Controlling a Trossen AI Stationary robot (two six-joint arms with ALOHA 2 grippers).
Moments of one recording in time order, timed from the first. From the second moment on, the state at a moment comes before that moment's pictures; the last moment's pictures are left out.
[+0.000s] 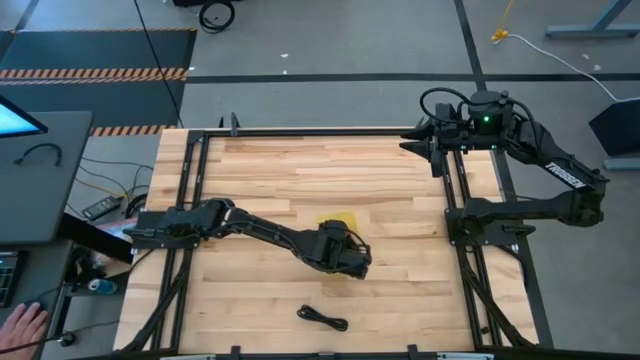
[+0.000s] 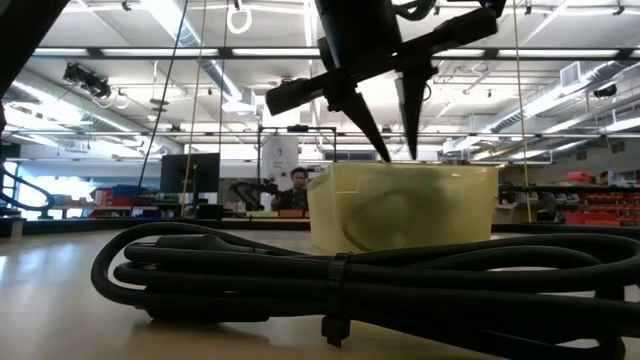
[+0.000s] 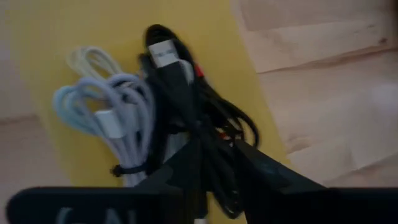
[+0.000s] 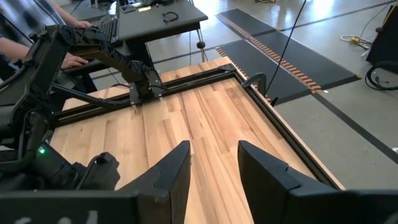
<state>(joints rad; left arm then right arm) -0.29 2.30 2.05 -0.97 -0.46 -1.62 -0.46 0.88 1.26 -0.73 -0.24 0.06</state>
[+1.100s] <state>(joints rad) -0.47 1.87 2.29 -1.41 -1.25 -1.05 -0.29 0.93 1.26 -0.78 -0.40 0.25</state>
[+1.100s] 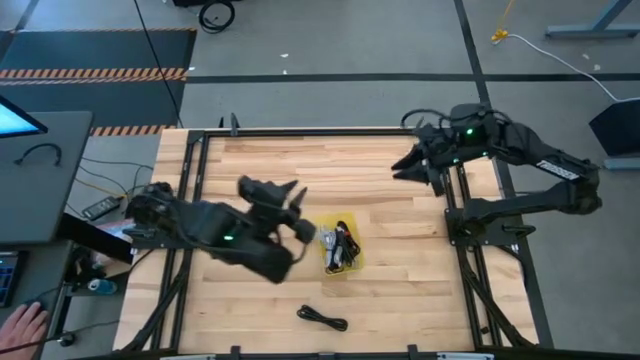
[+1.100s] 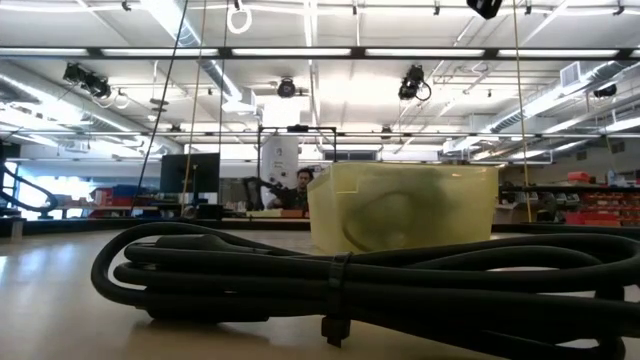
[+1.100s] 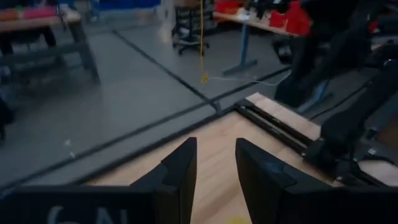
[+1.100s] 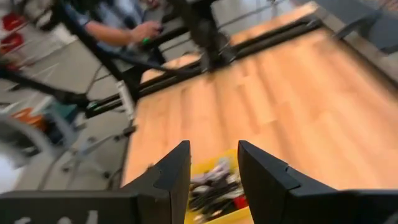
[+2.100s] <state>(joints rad) -0.63 1.76 2.29 -1.46 -1.19 -0.66 0.43 1.62 1.26 -0.41 -0.40 1.02</state>
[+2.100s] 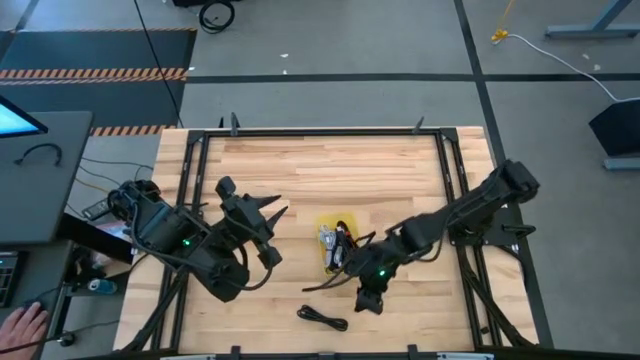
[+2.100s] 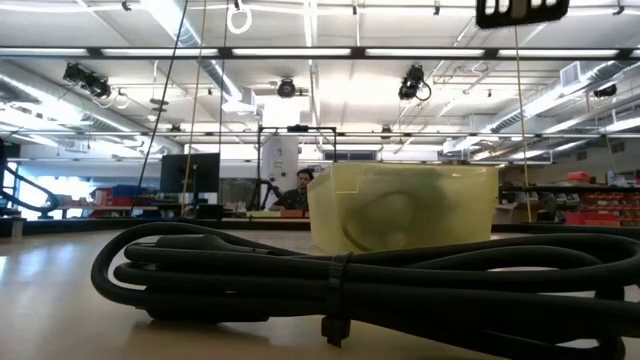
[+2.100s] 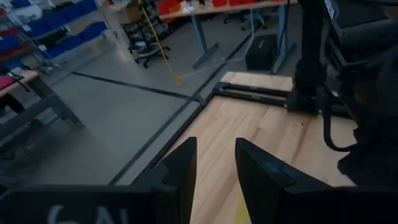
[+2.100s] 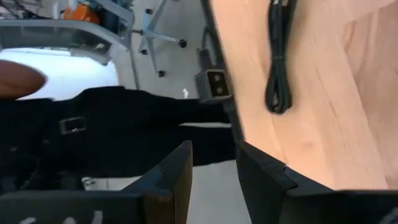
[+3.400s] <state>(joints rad) -0.60 1.76 2.29 -1.51 -1.06 -0.67 0.46 1.82 1.26 -0.21 -0.36 0.92</state>
